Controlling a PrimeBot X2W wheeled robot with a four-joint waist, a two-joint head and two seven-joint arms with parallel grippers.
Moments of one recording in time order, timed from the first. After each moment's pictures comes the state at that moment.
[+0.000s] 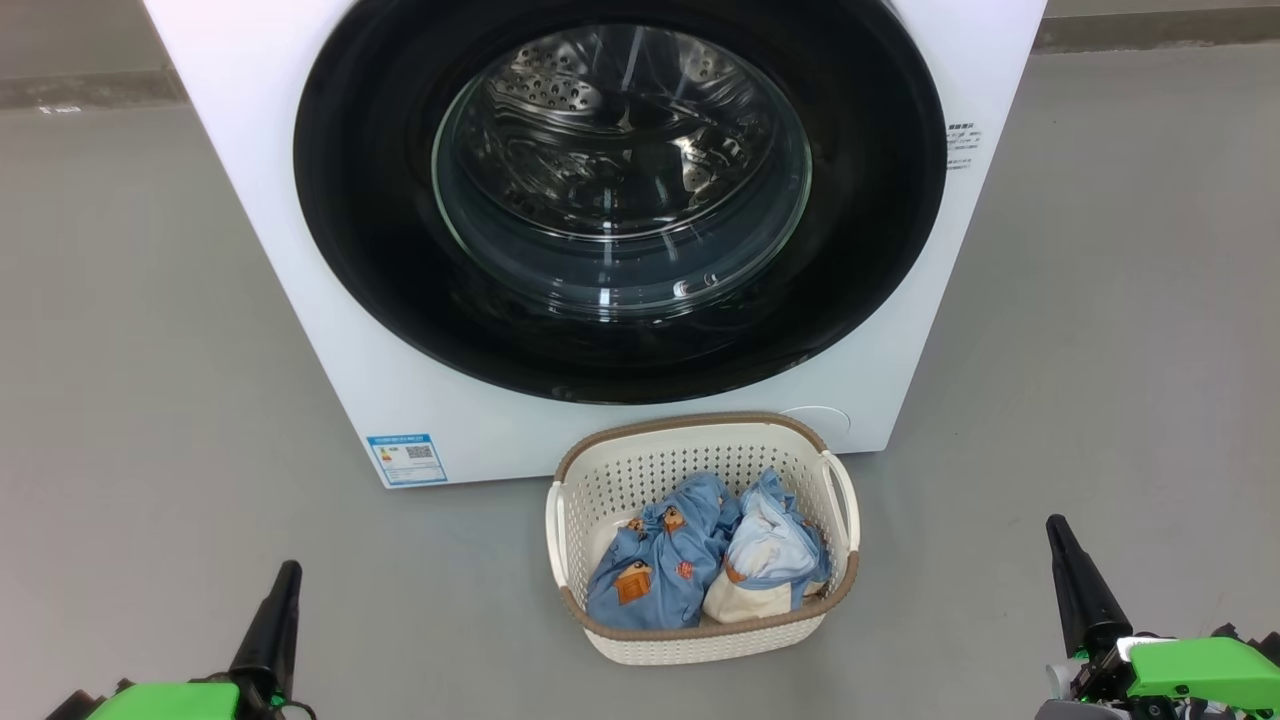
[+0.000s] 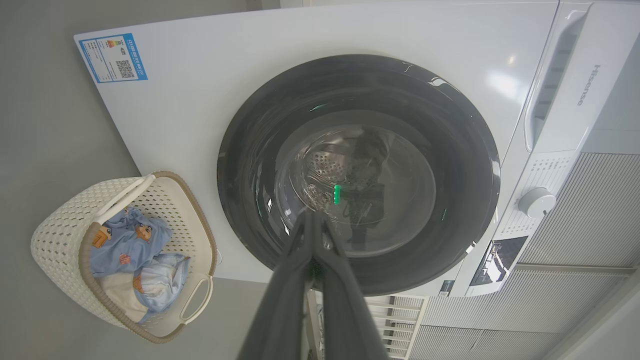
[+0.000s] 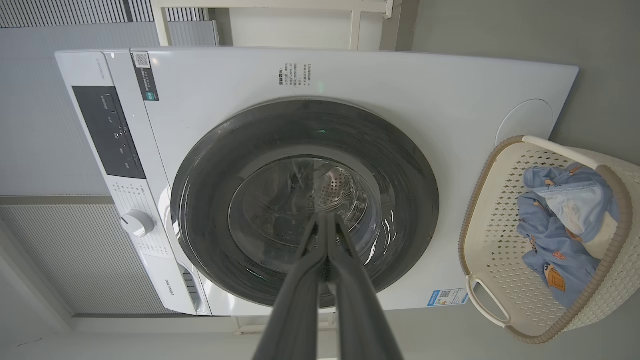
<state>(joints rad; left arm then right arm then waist) -0.07 0.03 0.08 0.26 -1.62 -0.13 0.11 -0.06 -0.05 -0.14 0.27 1.61 0.13 0.11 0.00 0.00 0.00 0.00</state>
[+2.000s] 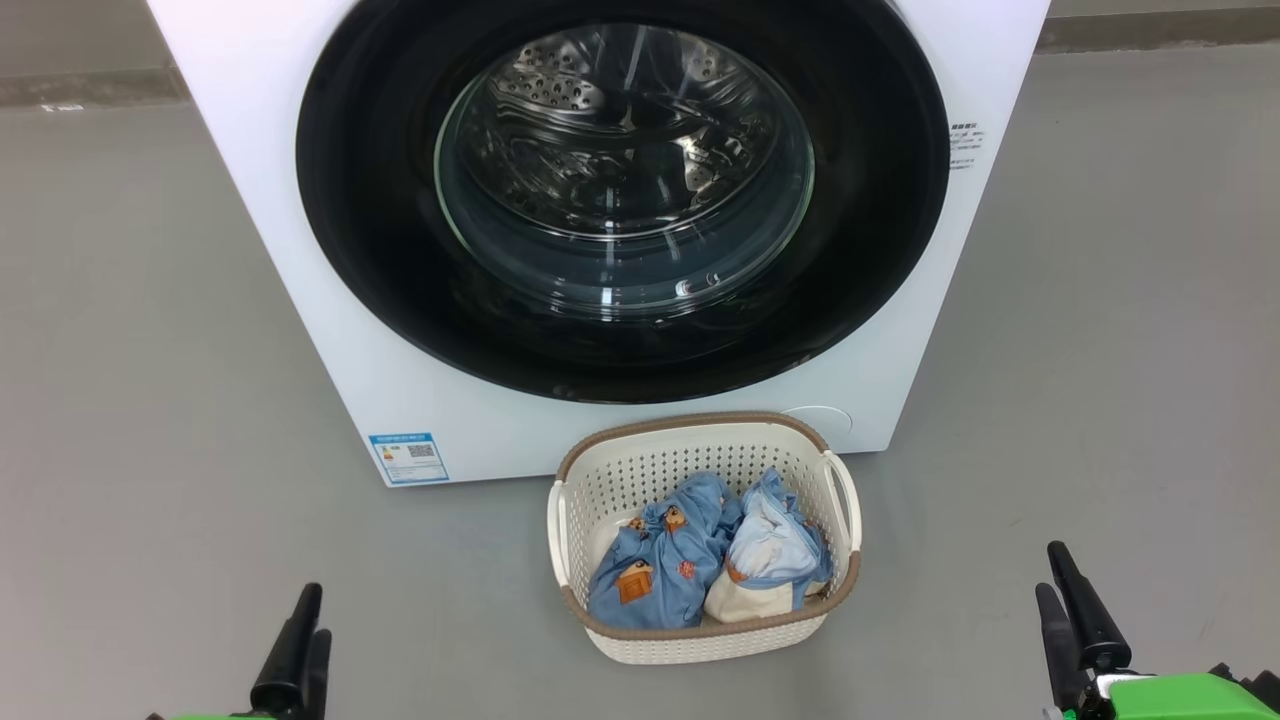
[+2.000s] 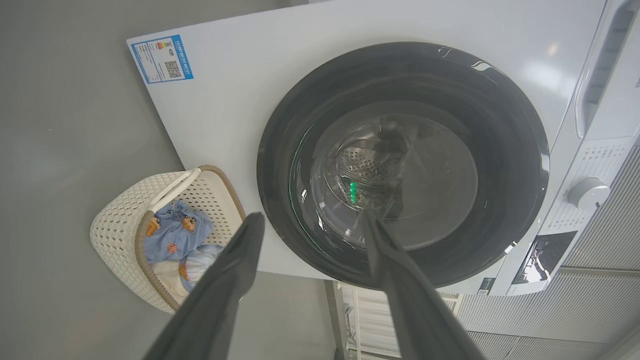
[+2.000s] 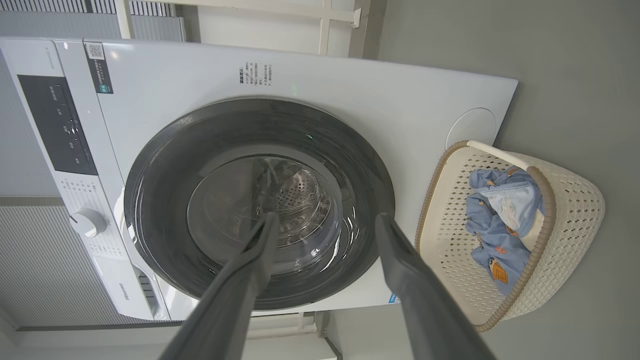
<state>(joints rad) -0.02 0.02 0.04 0.29 -1.55 -0.13 0.07 -0.02 -0.04 -0.13 0.31 1.54 0.13 0.06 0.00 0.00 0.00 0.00</state>
